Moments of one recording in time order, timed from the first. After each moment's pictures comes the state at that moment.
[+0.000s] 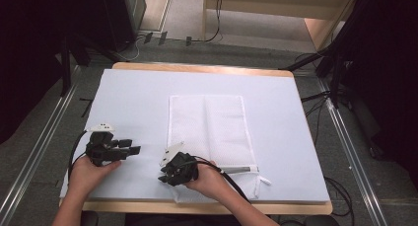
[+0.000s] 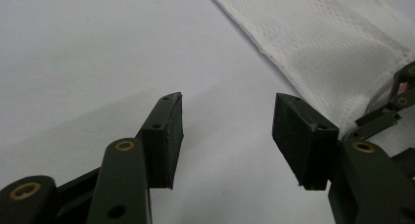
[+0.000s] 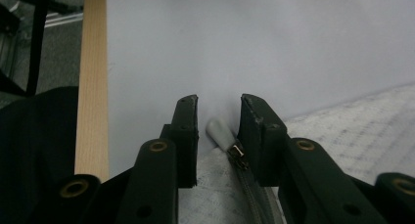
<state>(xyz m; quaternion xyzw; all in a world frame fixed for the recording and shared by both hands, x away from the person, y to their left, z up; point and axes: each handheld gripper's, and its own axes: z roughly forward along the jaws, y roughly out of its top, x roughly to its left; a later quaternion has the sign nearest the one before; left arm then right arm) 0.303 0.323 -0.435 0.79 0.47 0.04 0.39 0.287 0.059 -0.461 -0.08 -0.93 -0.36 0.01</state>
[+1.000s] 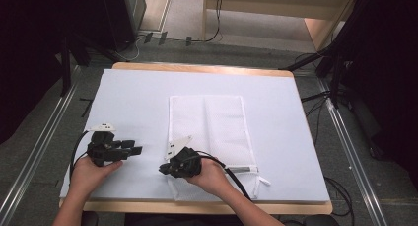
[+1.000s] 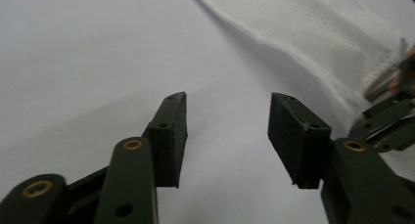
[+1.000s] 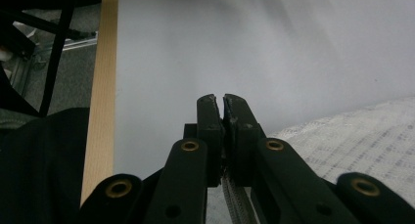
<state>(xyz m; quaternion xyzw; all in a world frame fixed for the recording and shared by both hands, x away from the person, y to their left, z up) 0.303 0.311 -0.431 0.79 0.46 0.01 0.41 0.296 0.044 -0.450 -0.09 -0.91 -0.41 0.03</state>
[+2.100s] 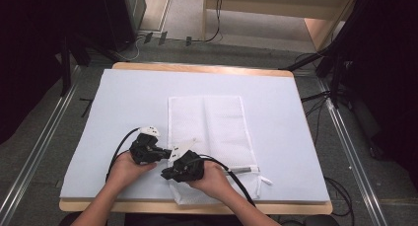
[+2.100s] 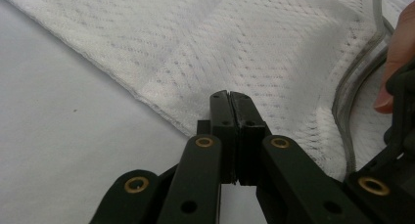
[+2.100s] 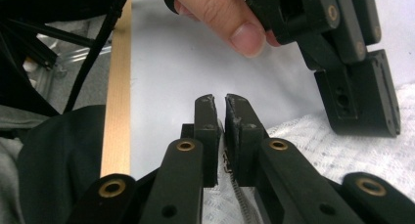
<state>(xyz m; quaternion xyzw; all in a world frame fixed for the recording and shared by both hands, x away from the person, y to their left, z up) 0.327 0.223 -0.464 0.86 0.36 -0.03 0.37 0.292 0.036 -0.461 -0.11 -0.90 -0.42 0.06</state>
